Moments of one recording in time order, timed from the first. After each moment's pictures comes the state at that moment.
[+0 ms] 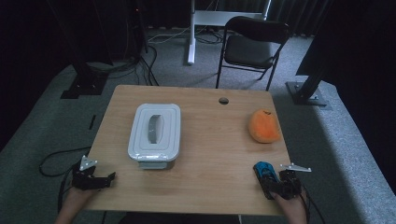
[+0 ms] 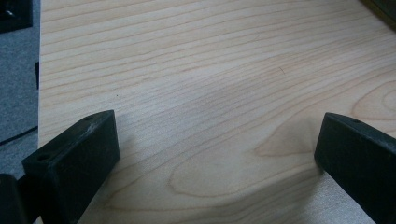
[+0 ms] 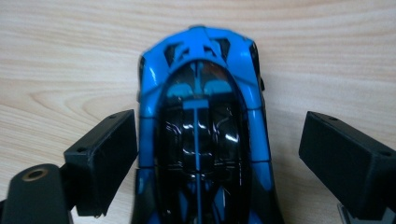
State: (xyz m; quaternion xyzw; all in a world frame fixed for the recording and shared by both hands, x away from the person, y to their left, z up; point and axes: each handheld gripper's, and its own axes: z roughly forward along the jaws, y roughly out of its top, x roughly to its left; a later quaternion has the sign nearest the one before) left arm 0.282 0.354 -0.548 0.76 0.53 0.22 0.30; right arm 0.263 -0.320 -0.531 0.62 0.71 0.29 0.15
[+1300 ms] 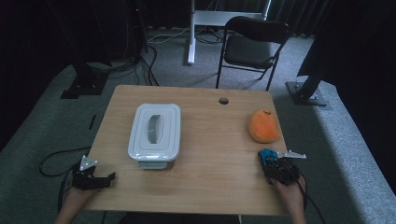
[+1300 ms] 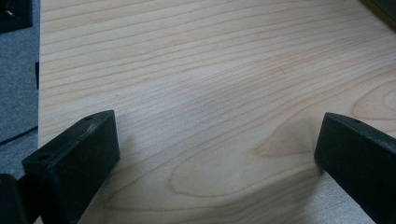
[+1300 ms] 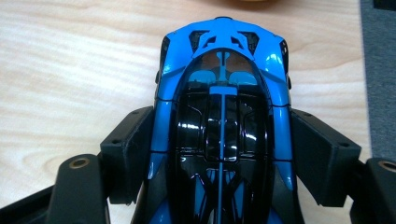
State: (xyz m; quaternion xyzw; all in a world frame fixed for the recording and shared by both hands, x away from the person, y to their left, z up) left arm 0.282 0.354 -0.548 0.76 0.53 0.22 0.30; right arm 0.301 -0.317 -0.515 0.61 0.72 0.27 0.21
